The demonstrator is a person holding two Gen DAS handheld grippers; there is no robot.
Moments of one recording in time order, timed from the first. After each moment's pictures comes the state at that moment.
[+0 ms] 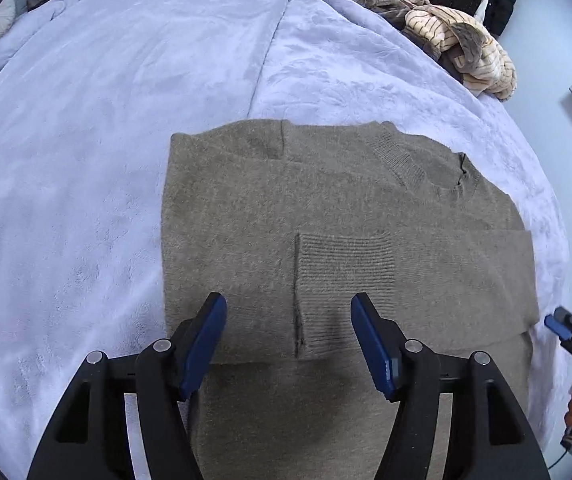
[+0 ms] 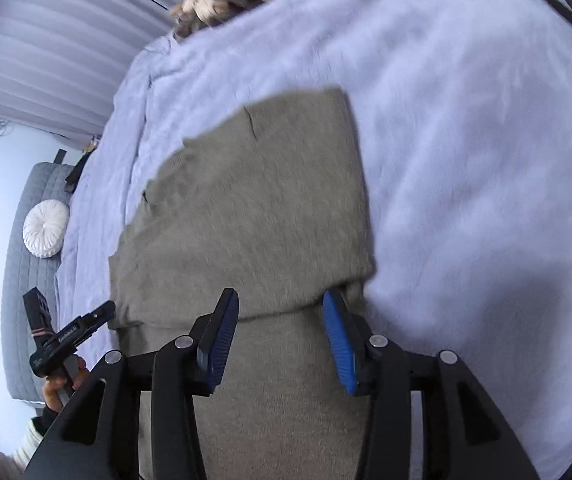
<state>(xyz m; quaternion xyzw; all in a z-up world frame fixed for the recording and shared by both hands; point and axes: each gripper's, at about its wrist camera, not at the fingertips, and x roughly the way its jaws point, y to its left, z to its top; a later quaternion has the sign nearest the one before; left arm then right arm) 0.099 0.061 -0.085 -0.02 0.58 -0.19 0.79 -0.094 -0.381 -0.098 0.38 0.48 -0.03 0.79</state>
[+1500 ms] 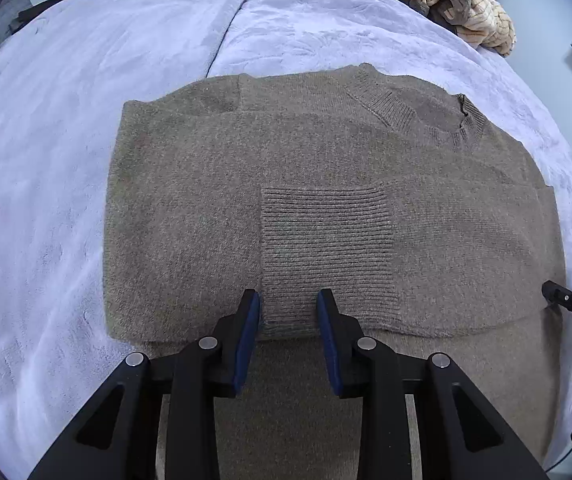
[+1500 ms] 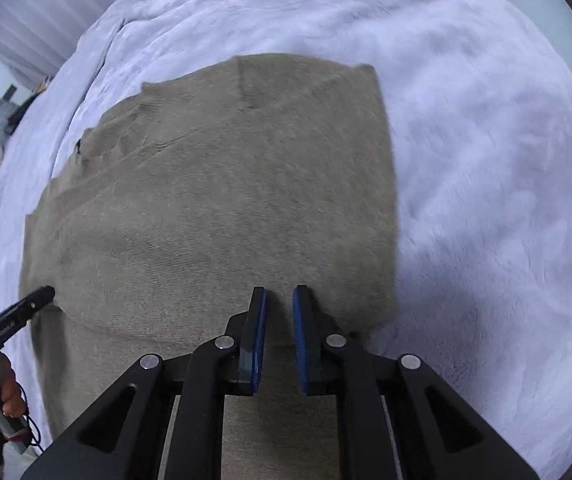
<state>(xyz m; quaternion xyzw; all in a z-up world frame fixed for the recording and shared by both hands) 0.074 0.021 -0.109 0.05 0.59 -0.19 0.78 -0.064 -0.350 -0.128 0.25 0.56 -0.09 0.78</state>
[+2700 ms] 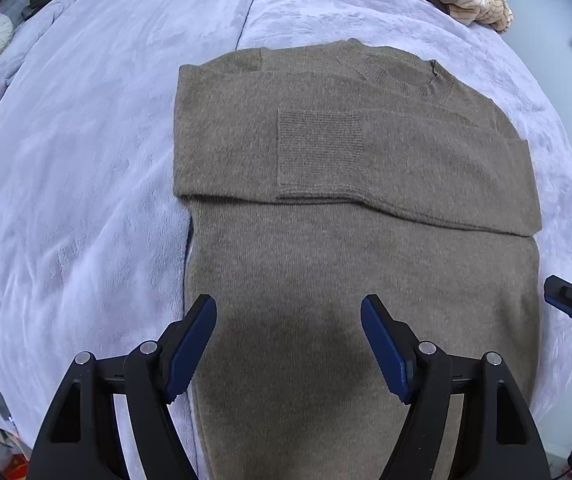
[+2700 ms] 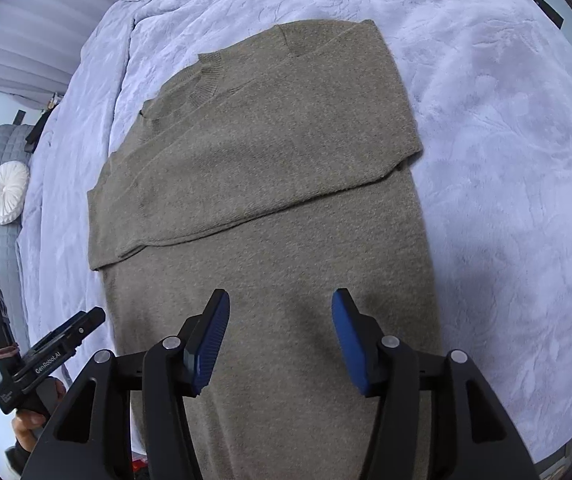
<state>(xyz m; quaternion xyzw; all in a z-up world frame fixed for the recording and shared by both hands) 0.005 0.055 -0.050 0.07 0.64 -0.16 0.75 -0.124 -0.292 -0.068 0.33 0.59 -0.07 0.73</state>
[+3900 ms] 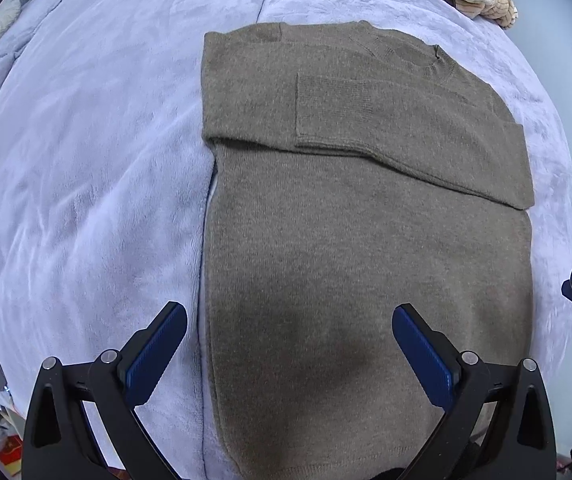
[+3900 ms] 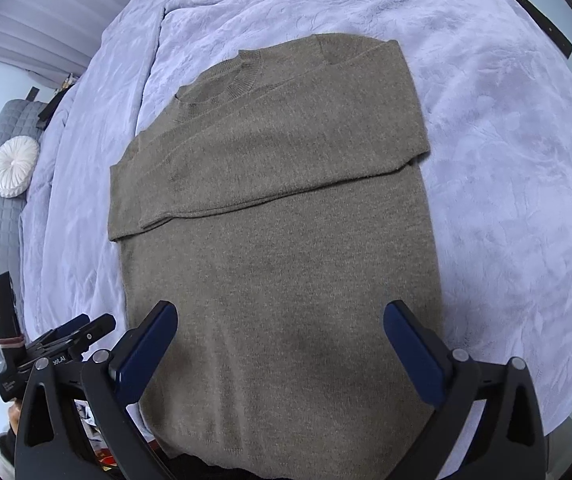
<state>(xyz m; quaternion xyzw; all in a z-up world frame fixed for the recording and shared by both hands) -0.024 0.085 -0.042 0.06 0.67 -0.16 0.73 -0.148 -0.264 -0.033 0.30 0.59 -0.05 0.75</state>
